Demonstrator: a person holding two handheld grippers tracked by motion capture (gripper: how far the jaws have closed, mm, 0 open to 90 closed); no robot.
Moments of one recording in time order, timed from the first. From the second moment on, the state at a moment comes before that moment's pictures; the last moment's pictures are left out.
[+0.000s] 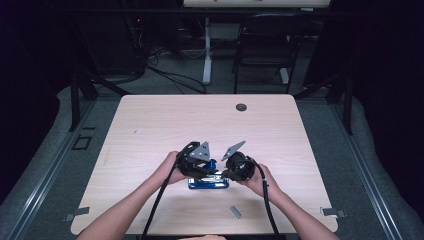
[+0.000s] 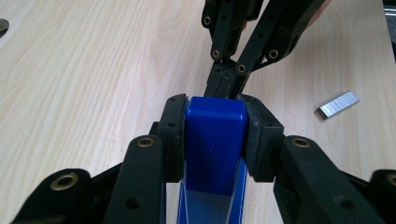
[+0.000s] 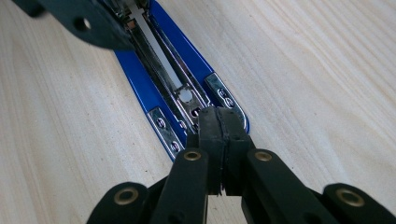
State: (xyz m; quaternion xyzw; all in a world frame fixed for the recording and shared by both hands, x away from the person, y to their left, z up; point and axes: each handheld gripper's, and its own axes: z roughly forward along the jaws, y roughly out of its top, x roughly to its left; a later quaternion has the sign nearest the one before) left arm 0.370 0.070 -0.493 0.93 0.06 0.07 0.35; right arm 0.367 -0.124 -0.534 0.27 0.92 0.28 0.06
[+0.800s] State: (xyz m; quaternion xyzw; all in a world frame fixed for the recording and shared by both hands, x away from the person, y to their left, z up) left arm 0.366 0.088 -0.483 0.93 0.07 0.08 0.34; right arm 0.364 -0.117 -0.533 0.26 0.93 0.26 0.08
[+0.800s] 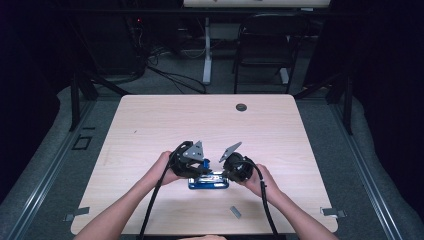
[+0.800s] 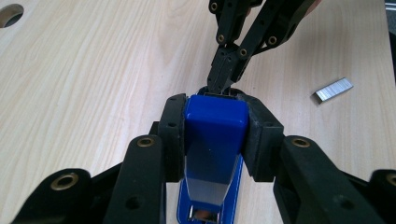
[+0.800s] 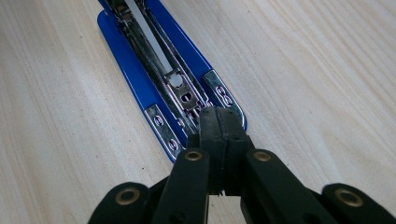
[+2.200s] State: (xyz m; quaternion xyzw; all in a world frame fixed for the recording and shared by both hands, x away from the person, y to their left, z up) left arm 0.371 0.153 -0.492 0.92 0.15 0.01 0.37; right arm 0.365 -0.119 -0.532 0.26 0.93 0.25 0.07
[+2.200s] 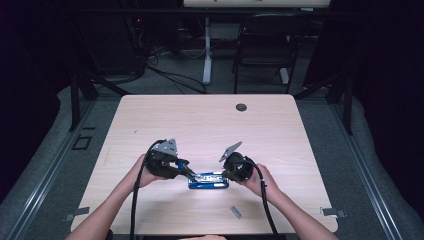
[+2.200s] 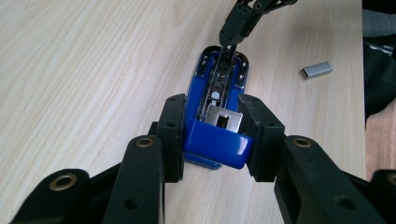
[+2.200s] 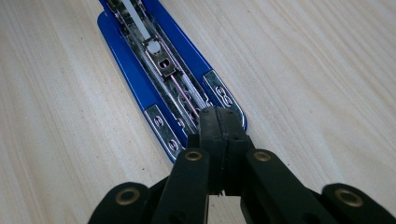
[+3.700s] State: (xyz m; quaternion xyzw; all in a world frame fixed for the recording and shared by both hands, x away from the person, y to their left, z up) left arm 0.376 0.176 -0.531 0.96 0.14 0.00 0.24; right arm 0.366 -0.119 -0.532 0.26 0.93 0.25 0.07
